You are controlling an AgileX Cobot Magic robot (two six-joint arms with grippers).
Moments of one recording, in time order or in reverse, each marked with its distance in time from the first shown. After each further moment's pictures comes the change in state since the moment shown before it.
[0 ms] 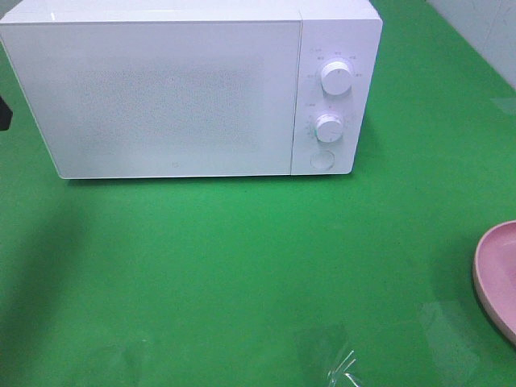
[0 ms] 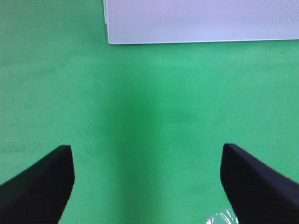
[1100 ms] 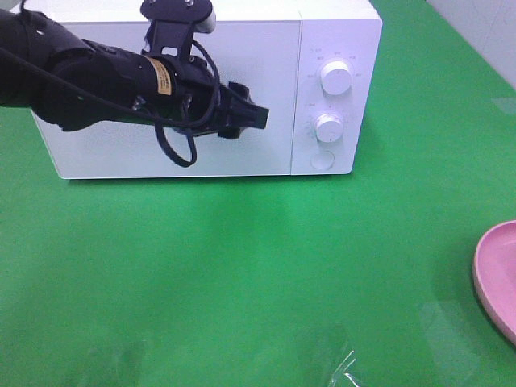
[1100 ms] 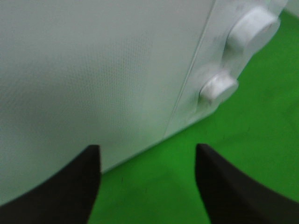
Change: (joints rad) left arm -0.586 0.470 -0.072 0.397 -0.894 -0.412; right arm 0.000 0.000 0.000 0.000 0.000 0.000
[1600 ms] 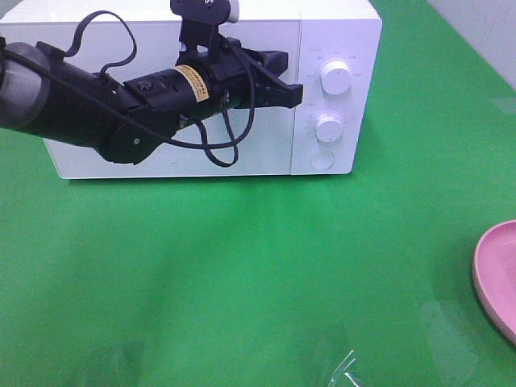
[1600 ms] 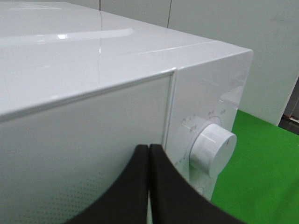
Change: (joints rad) left arm 0.037 0.247 -0.095 0.027 -0.657 0.079; right arm 0.000 0.000 0.000 0.000 0.000 0.000
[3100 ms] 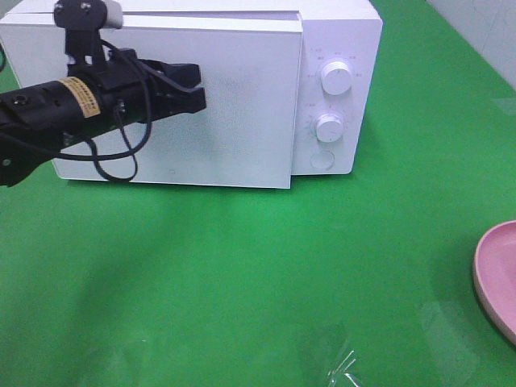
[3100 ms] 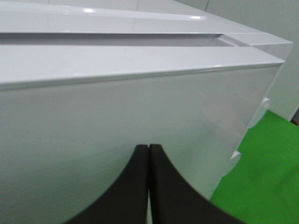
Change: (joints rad) left arm 0.157 -0.225 0.336 0.125 -0.072 -0.166; right arm 0.000 0.000 0.000 -0.007 0.000 0.000
